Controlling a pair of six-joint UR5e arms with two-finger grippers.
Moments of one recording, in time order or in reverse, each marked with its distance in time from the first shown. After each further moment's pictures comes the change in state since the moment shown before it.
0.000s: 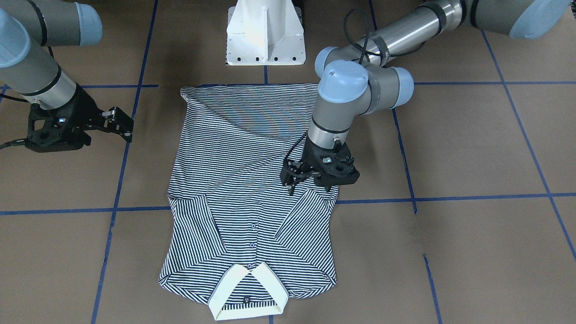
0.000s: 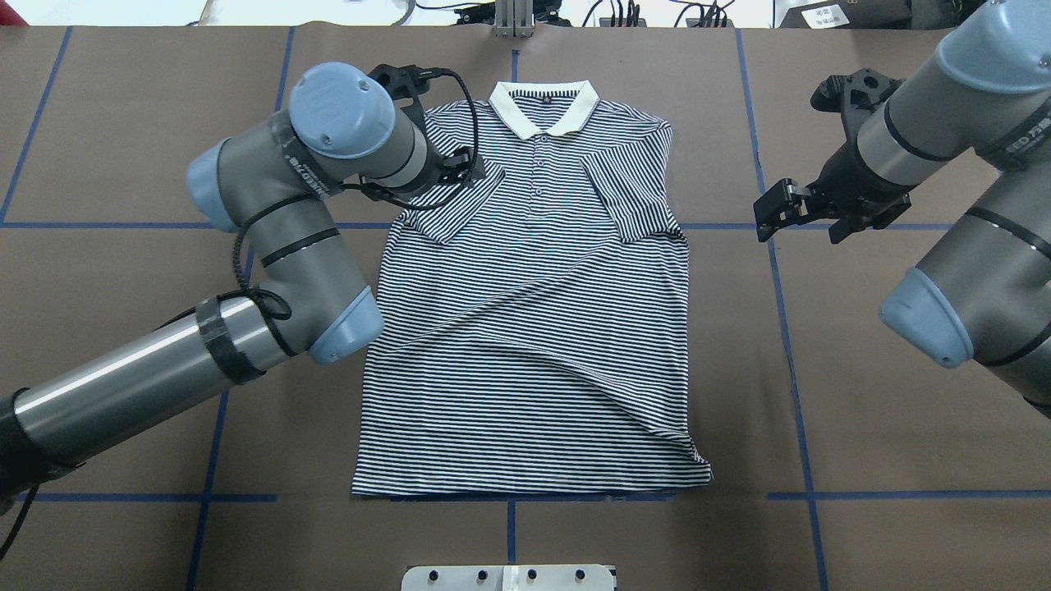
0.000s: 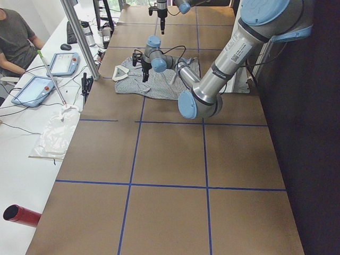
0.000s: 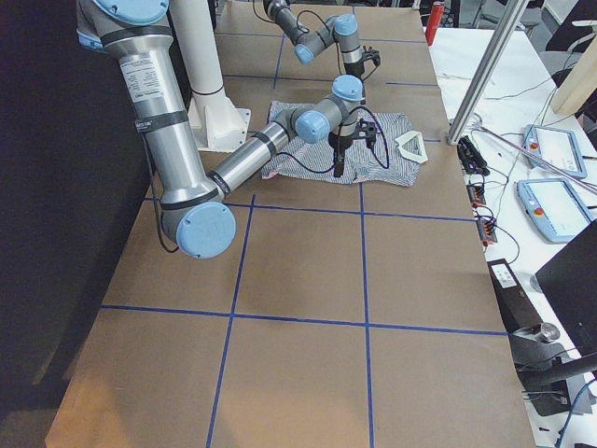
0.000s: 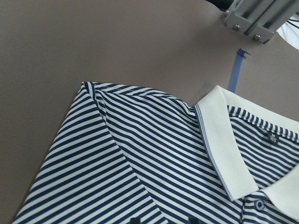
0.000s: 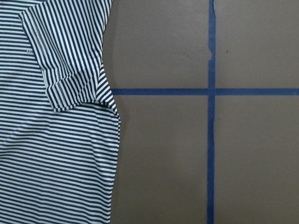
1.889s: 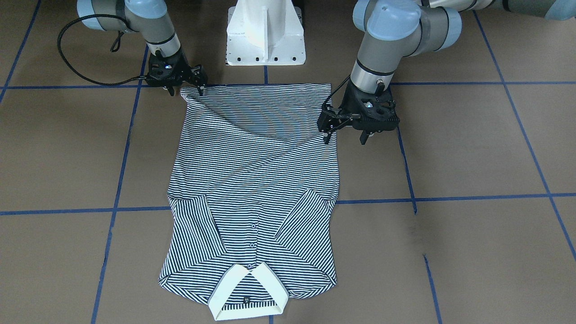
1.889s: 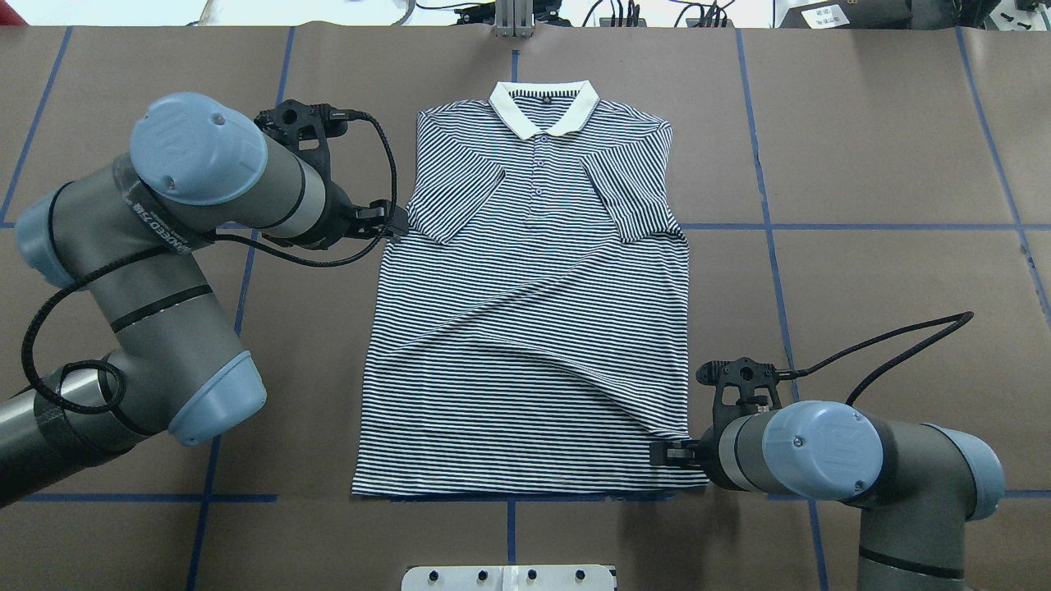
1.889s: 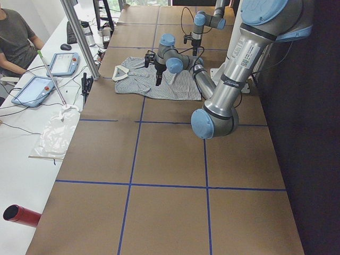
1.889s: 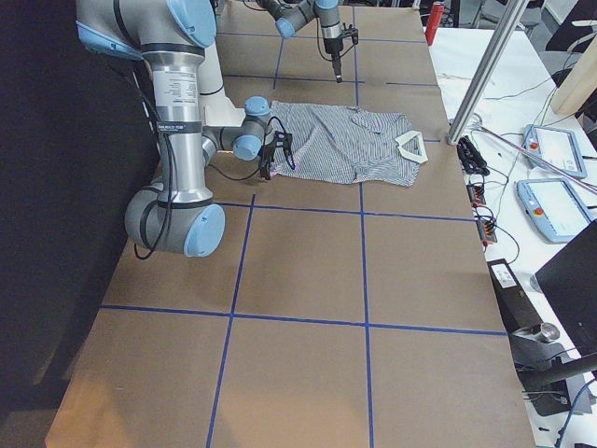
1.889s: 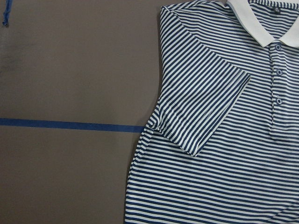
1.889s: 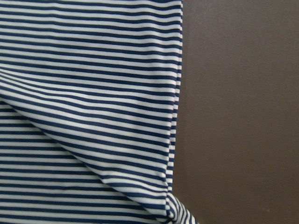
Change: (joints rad) left arm 0.007 0.203 -0.310 0.145 -0.062 0.064; right arm -0.642 -0.166 0.084 0.239 -0.495 0.526
